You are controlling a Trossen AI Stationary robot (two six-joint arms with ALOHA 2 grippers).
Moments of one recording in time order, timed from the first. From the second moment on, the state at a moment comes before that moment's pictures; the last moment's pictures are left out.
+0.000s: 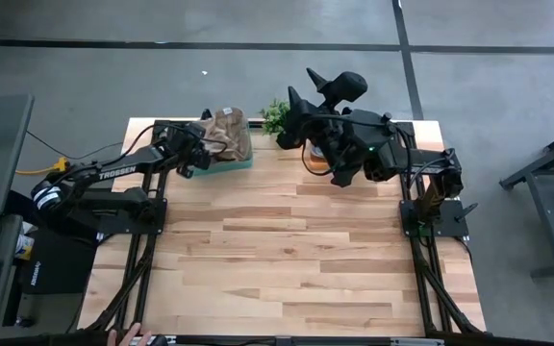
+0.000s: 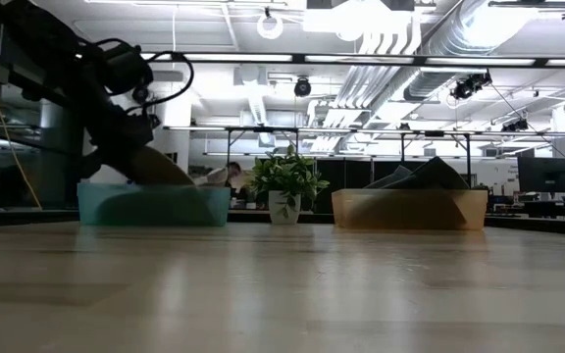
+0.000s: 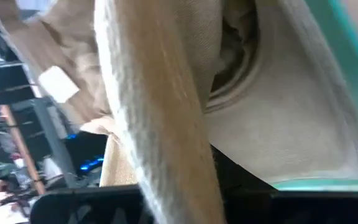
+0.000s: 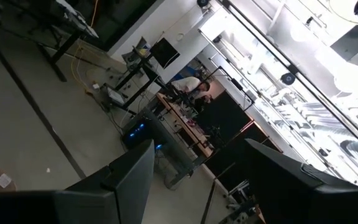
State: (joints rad) left arm 0.73 1.06 0.49 -0.24 -0.34 1.31; right arm 0.15 1.82 2.24 -0.11 1.27 -1.05
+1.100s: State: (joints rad) left arm 0.73 1.07 0.49 -0.18 -0.18 0.90; right arm 0.15 1.82 2.24 -0.12 1.26 -1.05
